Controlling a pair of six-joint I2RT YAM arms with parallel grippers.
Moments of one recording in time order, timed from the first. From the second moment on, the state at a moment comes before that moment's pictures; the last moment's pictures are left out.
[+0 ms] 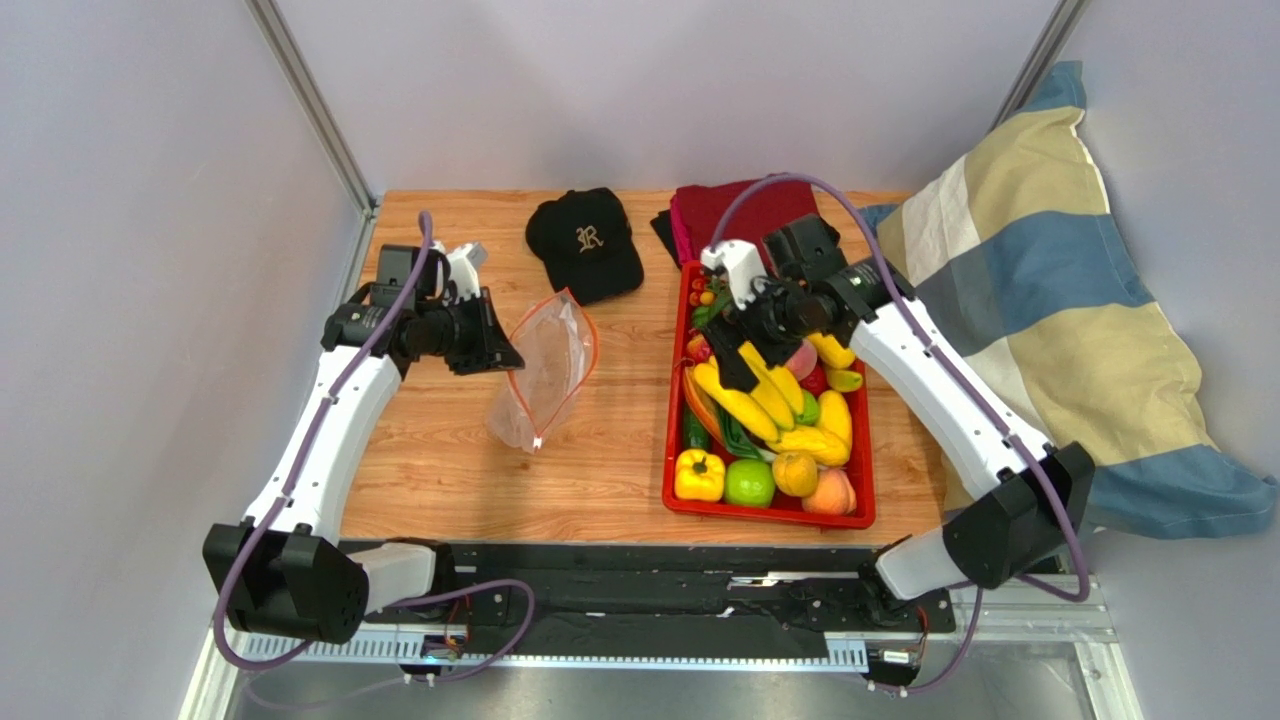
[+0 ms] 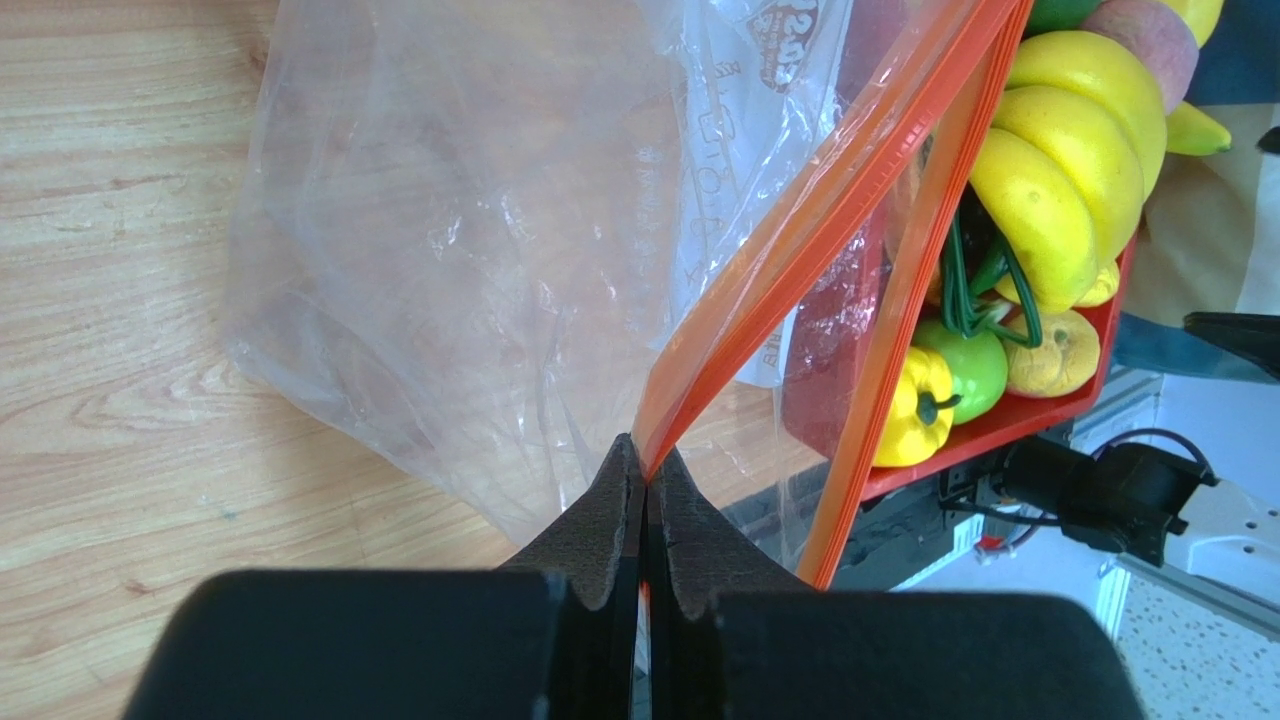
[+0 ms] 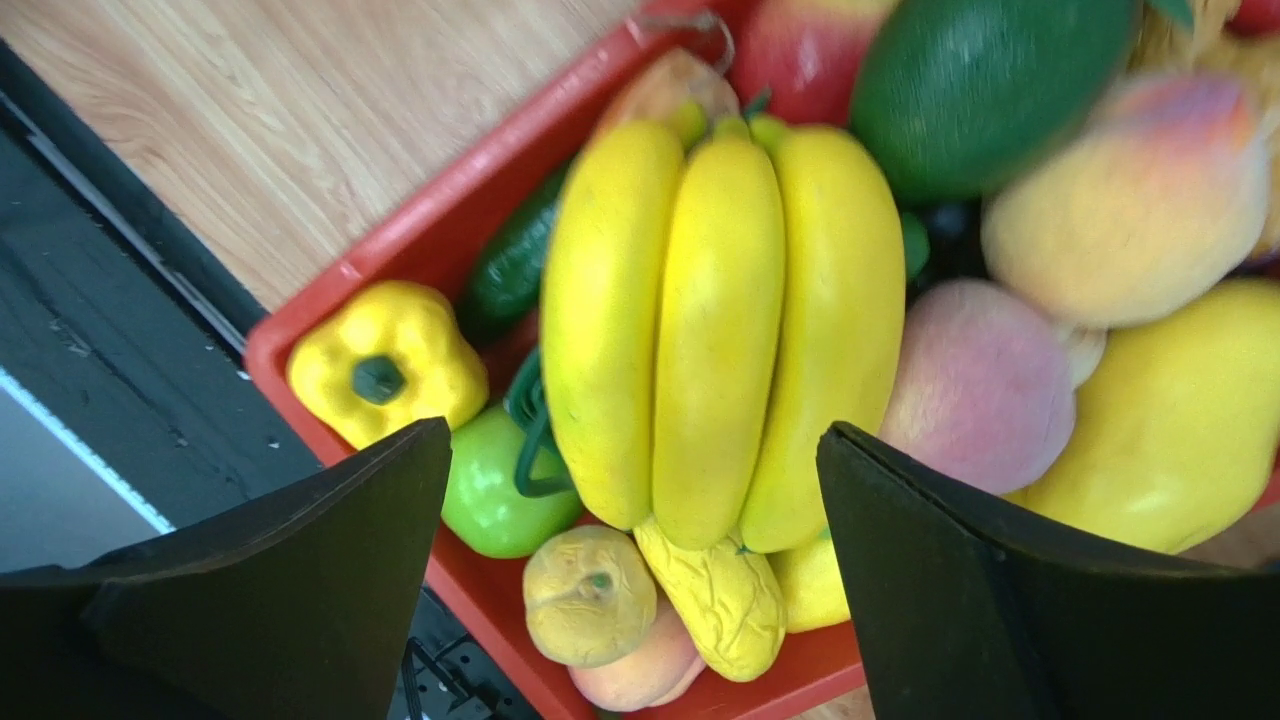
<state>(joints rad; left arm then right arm) -0.12 1.21 1.18 -0.88 0.46 -0.31 0.50 1.47 1.52 -1.04 -0.28 -0.26</state>
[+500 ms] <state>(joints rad) -0.12 1.20 1.17 -0.88 0.47 -0.31 0.19 1.21 1.12 -0.94 -0.52 -0.31</state>
